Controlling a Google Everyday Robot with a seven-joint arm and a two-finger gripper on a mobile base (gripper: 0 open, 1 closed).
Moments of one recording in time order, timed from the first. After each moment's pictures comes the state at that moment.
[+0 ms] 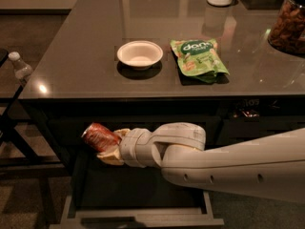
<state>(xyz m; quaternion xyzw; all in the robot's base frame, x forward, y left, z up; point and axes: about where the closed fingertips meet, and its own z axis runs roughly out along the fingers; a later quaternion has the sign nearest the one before) 0.480 0.115 0.714 -0.47 0.73 0.21 0.44</state>
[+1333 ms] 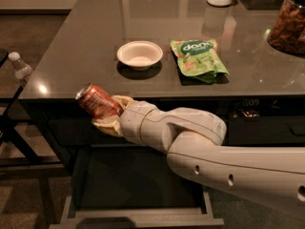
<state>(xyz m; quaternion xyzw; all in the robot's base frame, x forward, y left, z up) 0.506 0.108 0.834 -0.43 0.66 0.20 0.58</state>
